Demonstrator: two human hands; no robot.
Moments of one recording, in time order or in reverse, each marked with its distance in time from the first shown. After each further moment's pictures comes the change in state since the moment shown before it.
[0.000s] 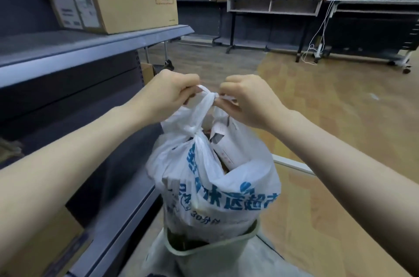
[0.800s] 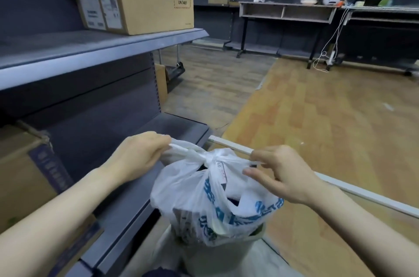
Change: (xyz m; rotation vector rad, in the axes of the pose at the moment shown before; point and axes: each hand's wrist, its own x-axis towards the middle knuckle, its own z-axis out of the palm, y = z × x) left_hand -0.137 -0.039 0.024 0.188 -0.101 -0.175; right_hand -0.107 -0.034 0.005 0.312 -0.295 0.193
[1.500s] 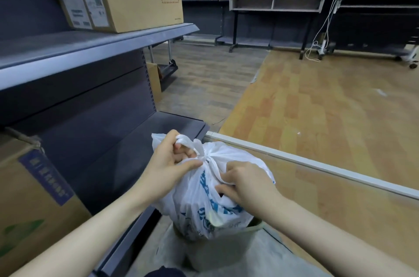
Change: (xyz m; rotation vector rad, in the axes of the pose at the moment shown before) left_hand 0.004 0.083 0.013 -1.047 0.014 -0.467; right_hand 0.007 -0.044 0.061 -0.096 -0.245 0.305
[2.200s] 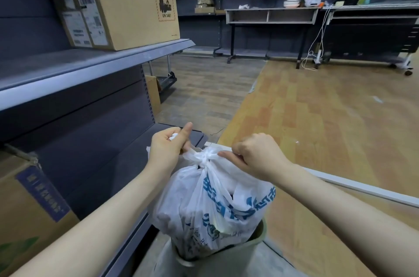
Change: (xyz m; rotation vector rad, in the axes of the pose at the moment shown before) left_hand 0.052 0.014 0.013 -0.133 0.337 0.007; right_hand 0.032 0.047 -0.047 -0.256 0.391 -0.205
